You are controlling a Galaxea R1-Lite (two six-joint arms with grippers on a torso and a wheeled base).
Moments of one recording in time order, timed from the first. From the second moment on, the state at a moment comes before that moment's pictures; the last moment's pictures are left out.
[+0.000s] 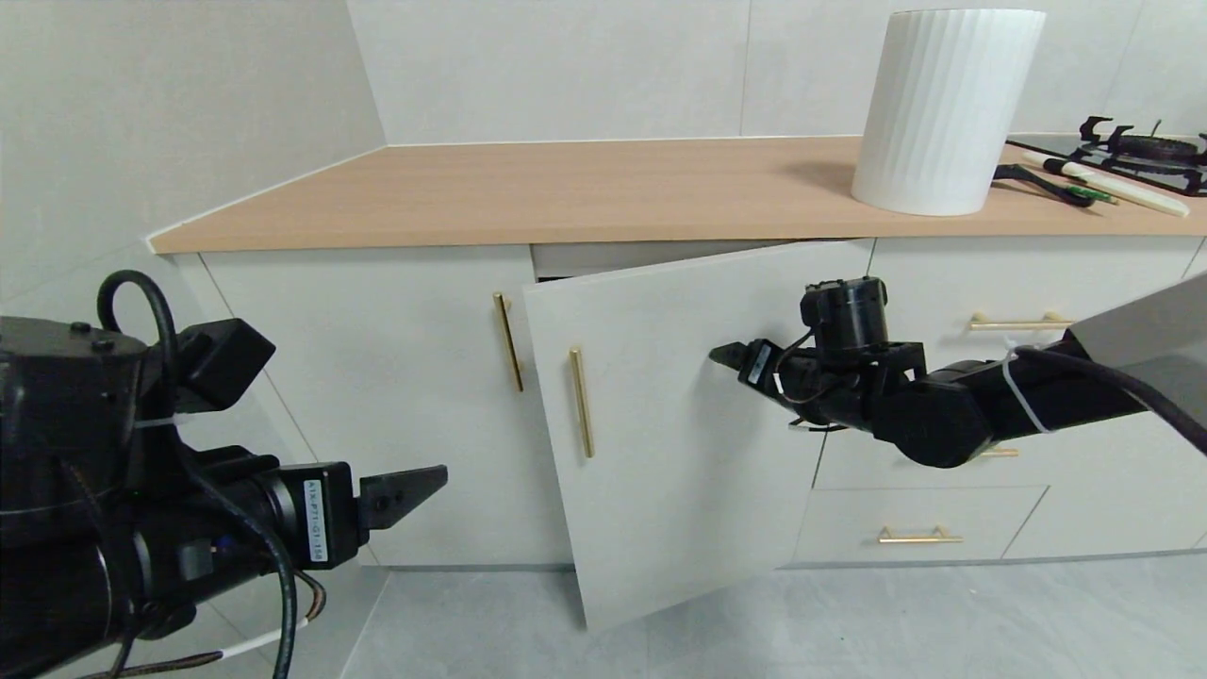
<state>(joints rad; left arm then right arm) -0.52 1.25 -0.72 0.00 0.24 -0.38 0.49 2.13 -1.31 -0.44 -0.11 0.70</state>
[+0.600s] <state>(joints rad) -0.52 1.26 -0.72 0.00 0.24 -0.38 0.48 2.25 -1.45 -0.45 -0.26 0.72</state>
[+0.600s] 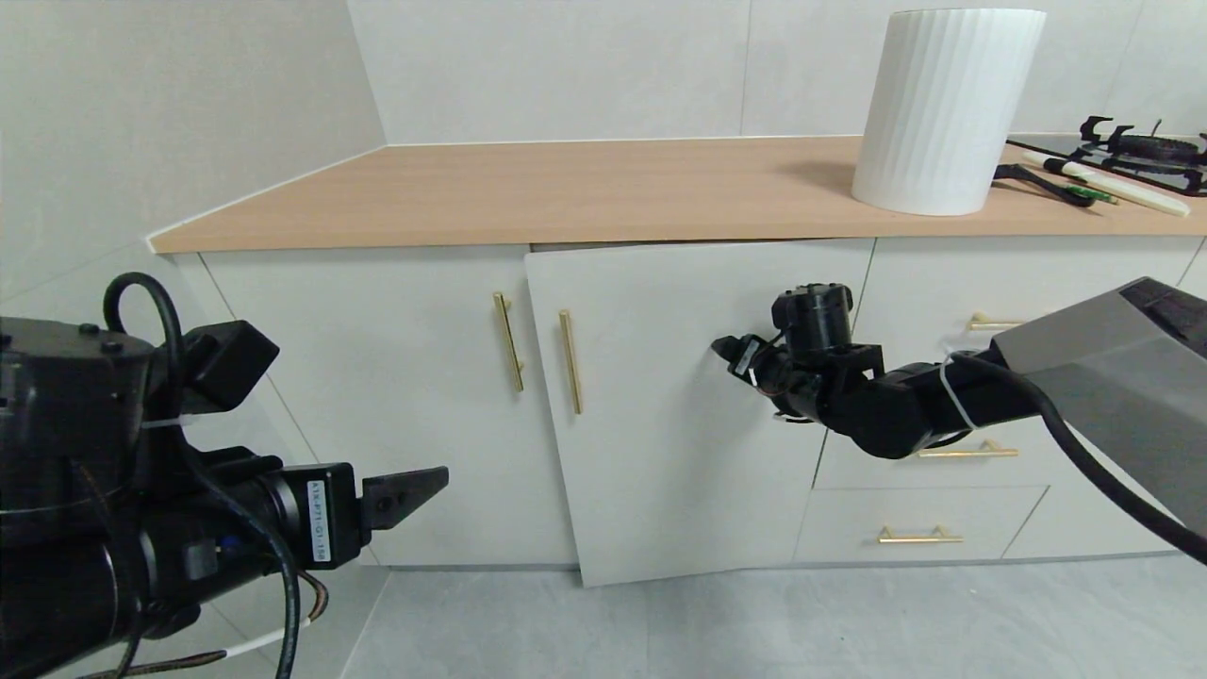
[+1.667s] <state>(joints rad) -0.52 1.26 -0.72 0.00 0.24 -0.38 0.47 2.21 -1.38 -0.44 -0.19 0.72</state>
